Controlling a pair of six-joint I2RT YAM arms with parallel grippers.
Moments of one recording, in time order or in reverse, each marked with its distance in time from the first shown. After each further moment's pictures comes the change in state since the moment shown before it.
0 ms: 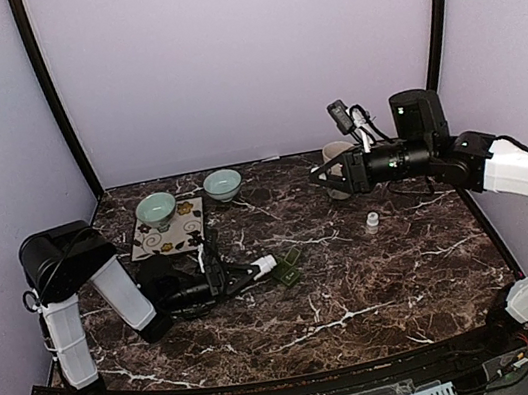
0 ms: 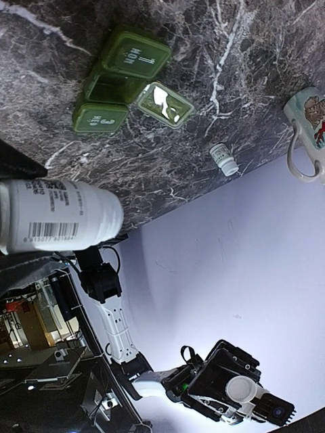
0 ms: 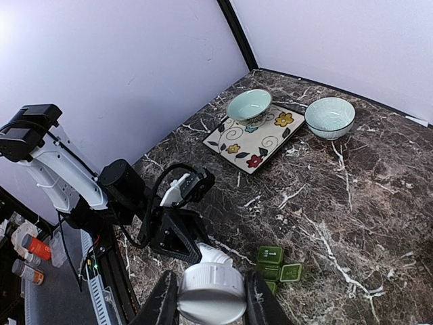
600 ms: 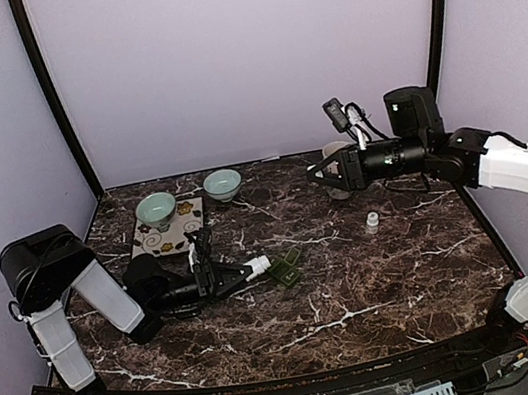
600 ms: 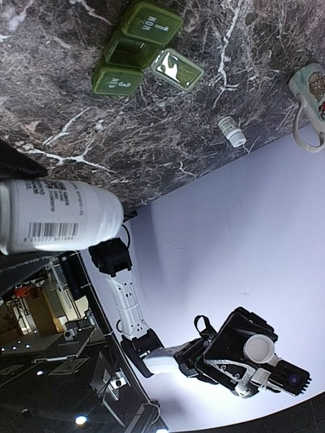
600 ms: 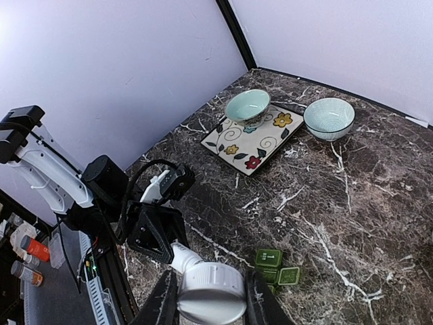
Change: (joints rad) left arm 0.012 -0.132 -0.056 -0.020 0.065 -0.050; right arm 0.000 0.035 0.039 -0.011 0.003 -0.005
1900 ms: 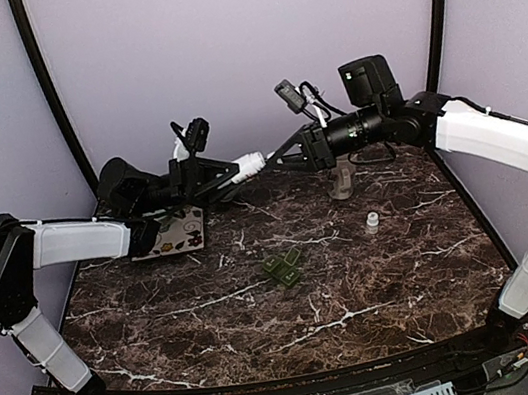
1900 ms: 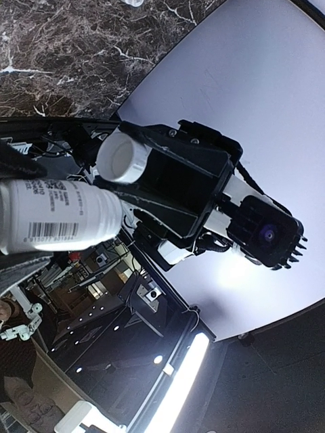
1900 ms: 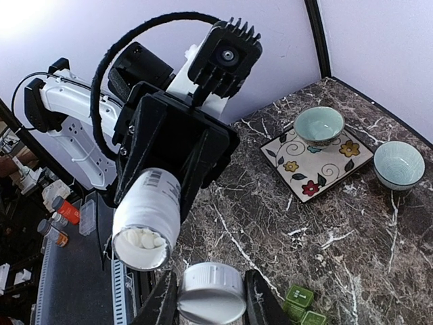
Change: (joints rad) left arm 0.124 -0.156 0.615 -0.277 0.415 -0.259; right arm 0.035 0.272 0.383 -0.154 -0.251 -0.153
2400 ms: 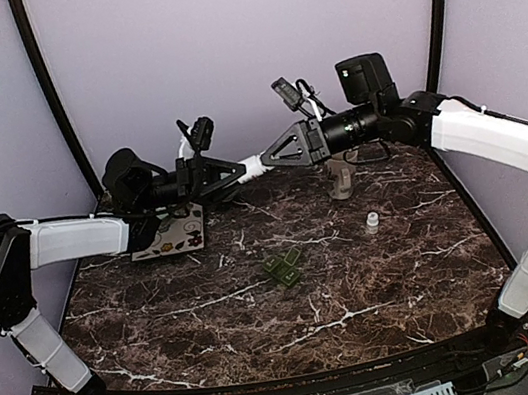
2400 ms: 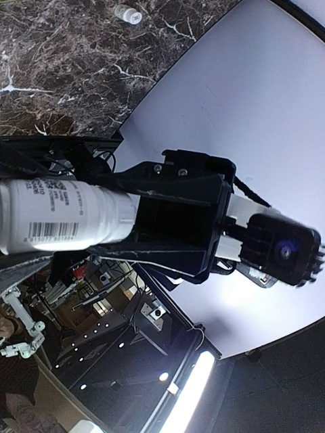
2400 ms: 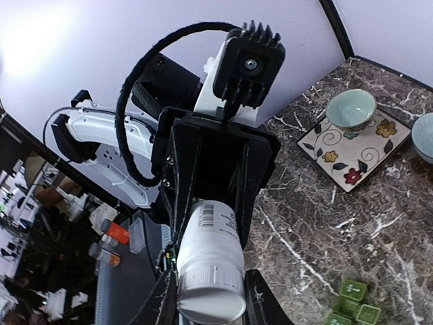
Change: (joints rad) left arm -0.001 -0.011 0.040 -0.185 -0.002 0.163; right arm -0.002 0.024 0.017 0.048 -0.077 0.264
